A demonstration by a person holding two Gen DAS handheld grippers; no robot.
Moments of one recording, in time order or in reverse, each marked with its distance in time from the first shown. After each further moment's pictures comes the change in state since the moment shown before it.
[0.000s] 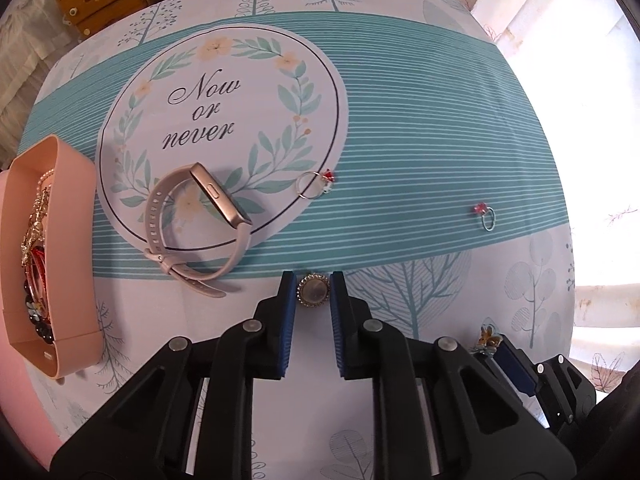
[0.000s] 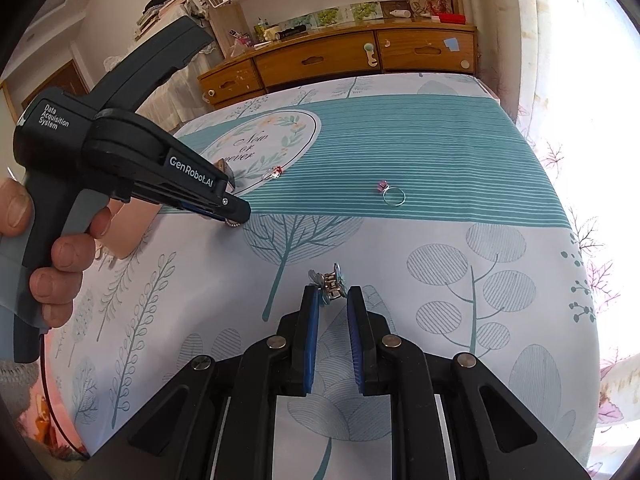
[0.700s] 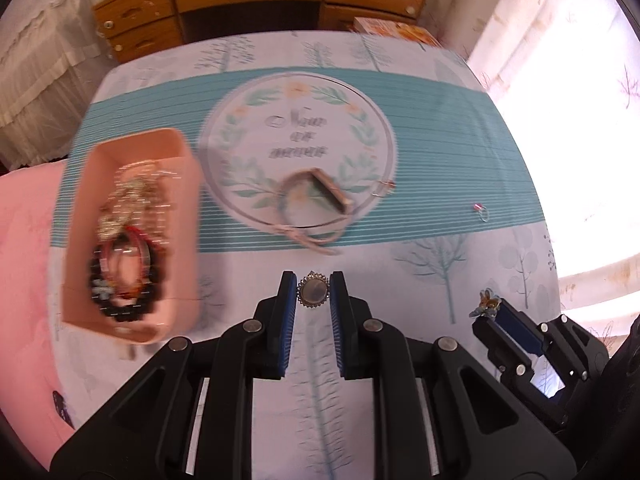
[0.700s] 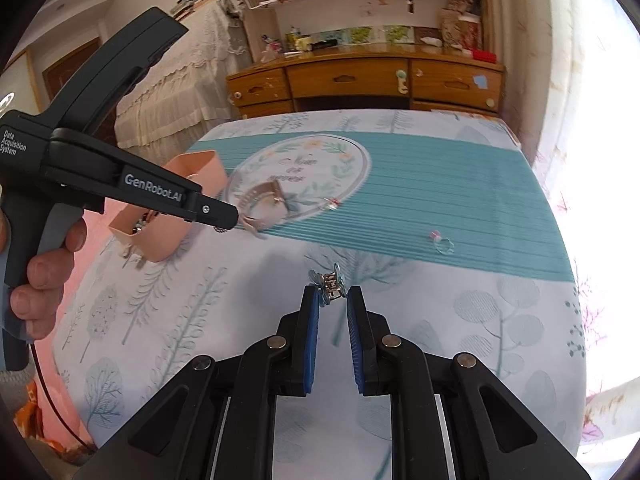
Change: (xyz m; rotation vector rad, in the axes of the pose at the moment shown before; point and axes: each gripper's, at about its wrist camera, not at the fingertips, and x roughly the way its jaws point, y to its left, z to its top) left arm -0.095 0.087 -0.056 -0.039 -0.166 -0.013; right arm -0.029 0.065 0.020 -0.130 -0.049 0.005
